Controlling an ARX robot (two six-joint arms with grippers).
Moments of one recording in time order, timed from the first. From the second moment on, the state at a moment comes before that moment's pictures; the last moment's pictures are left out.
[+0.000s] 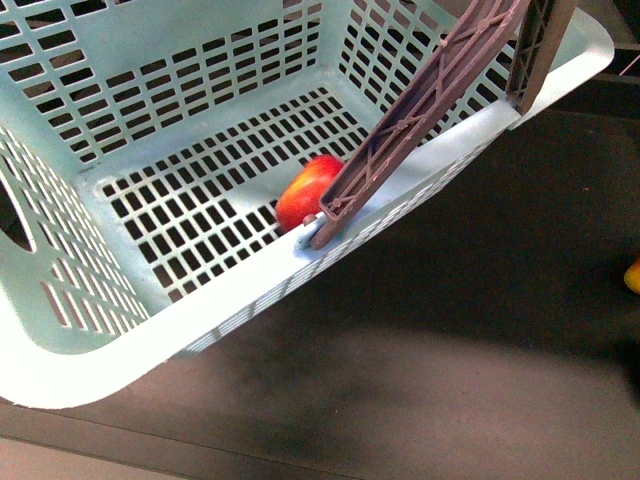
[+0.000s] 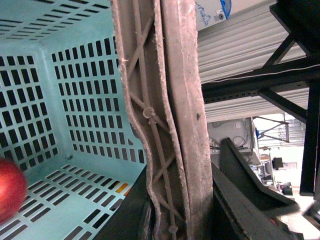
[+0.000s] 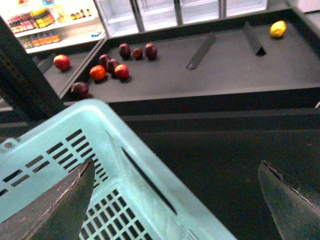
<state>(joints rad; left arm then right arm) -0.52 1.50 0.99 0.24 0.11 -1.09 0.41 1.47 0.84 0.49 0.36 0.27</state>
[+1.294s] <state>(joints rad) -0.52 1.50 0.99 0.24 0.12 -1.10 0.06 0.77 0.11 0.65 0.03 0.00</state>
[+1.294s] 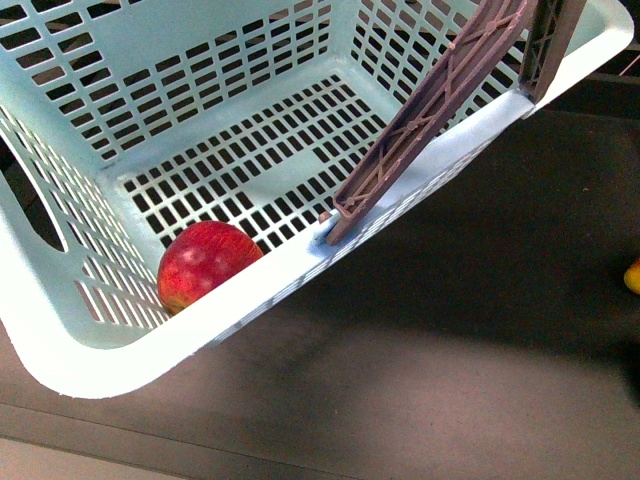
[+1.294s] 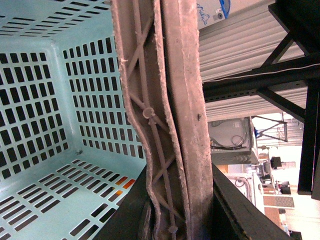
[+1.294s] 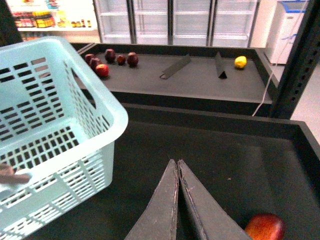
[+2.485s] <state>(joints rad) -0.52 1.50 0.99 0.24 0.12 -1.10 0.00 0.22 0.02 0.22 0.00 0.00</state>
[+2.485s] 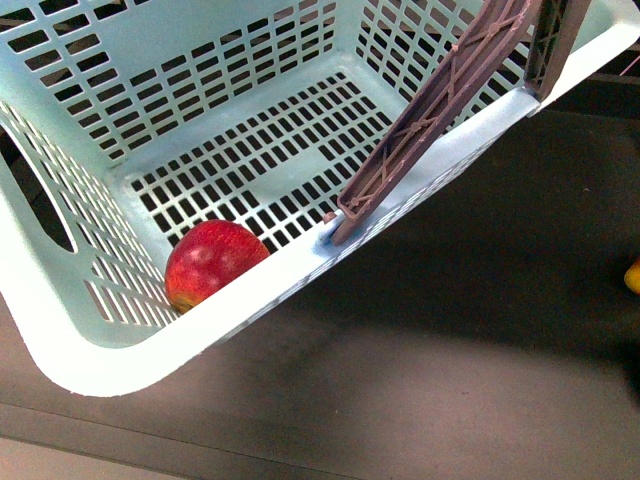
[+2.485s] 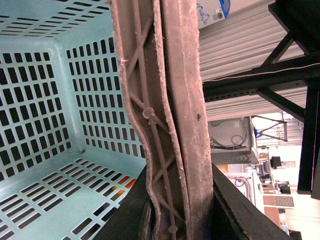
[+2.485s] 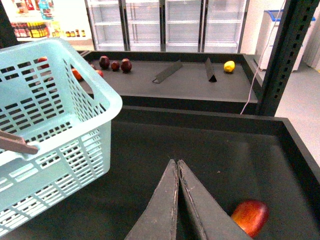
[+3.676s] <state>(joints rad) -0.53 1.50 1.00 0.21 0.05 -1.12 0.00 0.01 0.02 0.00 0.00 0.00</state>
